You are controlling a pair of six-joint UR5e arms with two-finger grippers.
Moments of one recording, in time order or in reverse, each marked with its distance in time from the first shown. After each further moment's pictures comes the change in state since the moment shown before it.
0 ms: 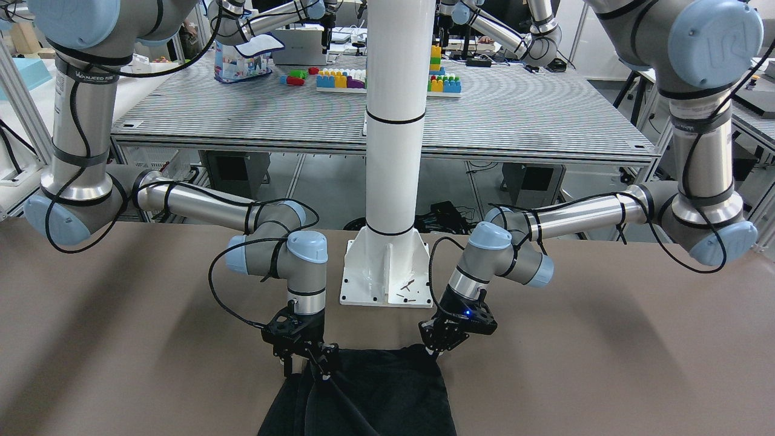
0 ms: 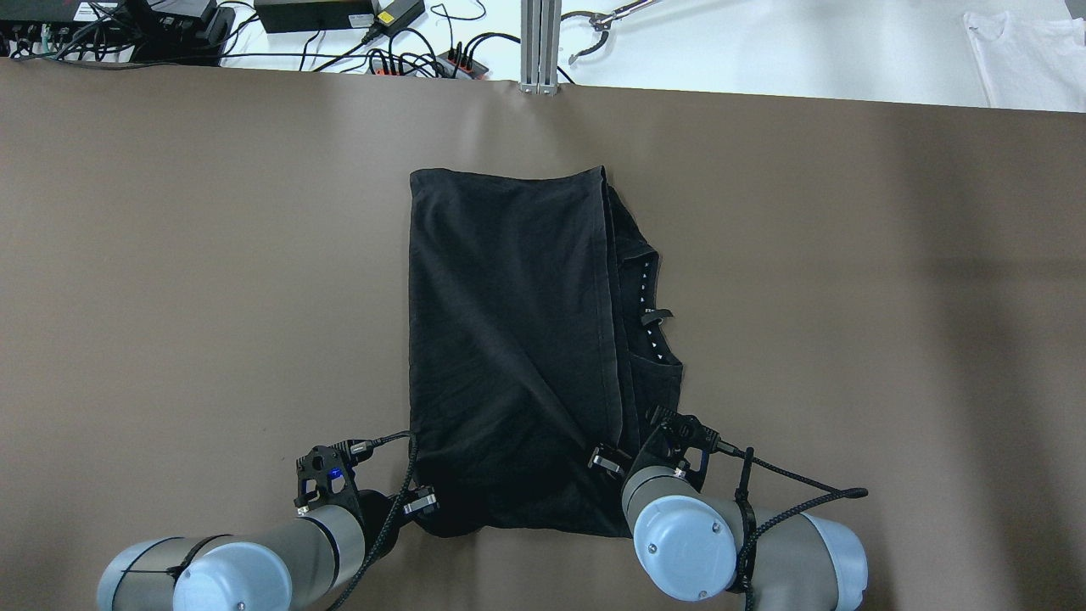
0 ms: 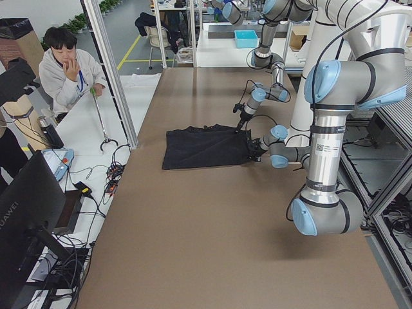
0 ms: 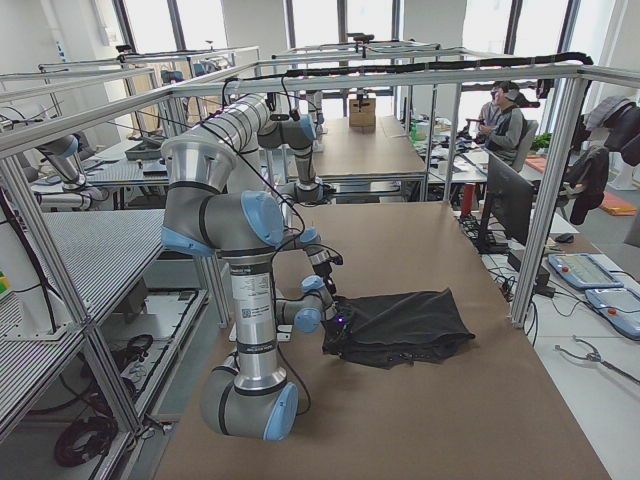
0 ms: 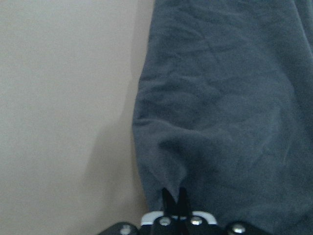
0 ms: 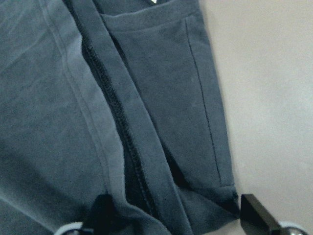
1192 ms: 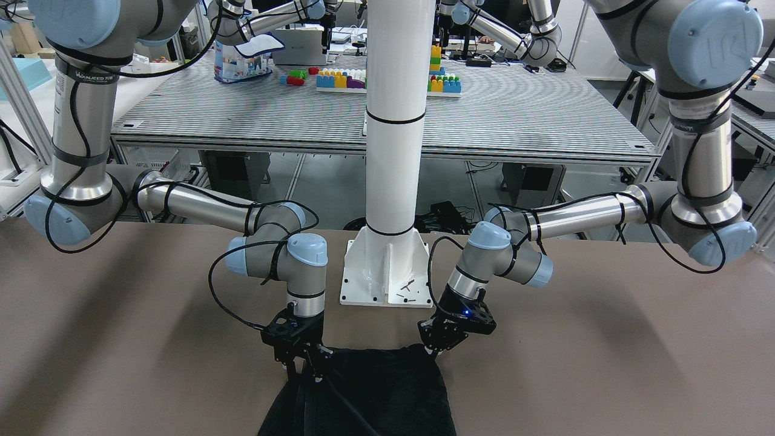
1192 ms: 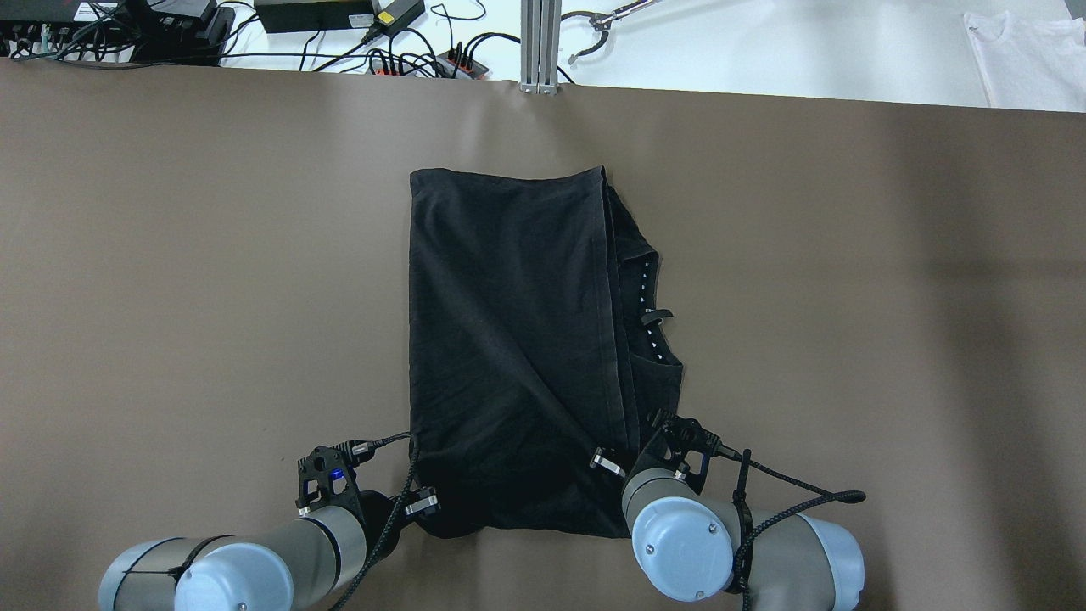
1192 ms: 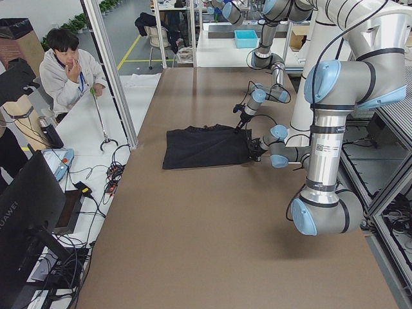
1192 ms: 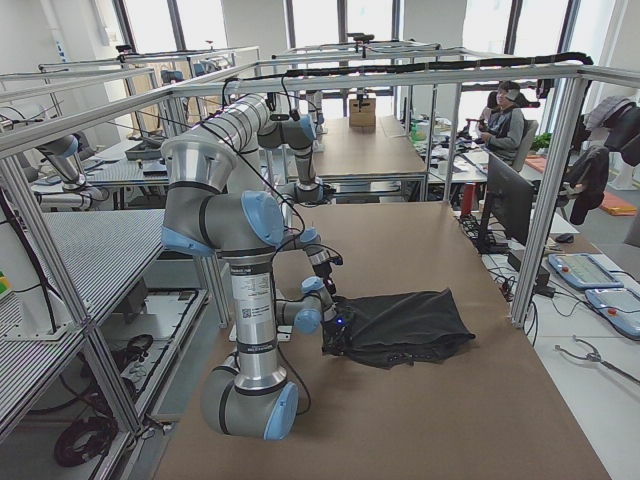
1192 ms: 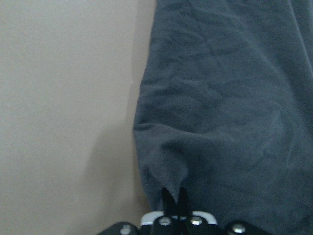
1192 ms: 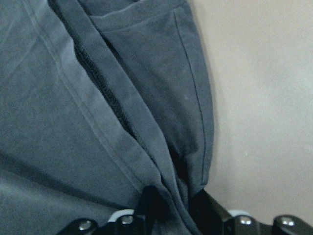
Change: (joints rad) left arm -0.001 -0.003 0.001 0.000 -0.002 0.005; right arm -0.005 0.011 -0.014 0.009 -0.006 0.131
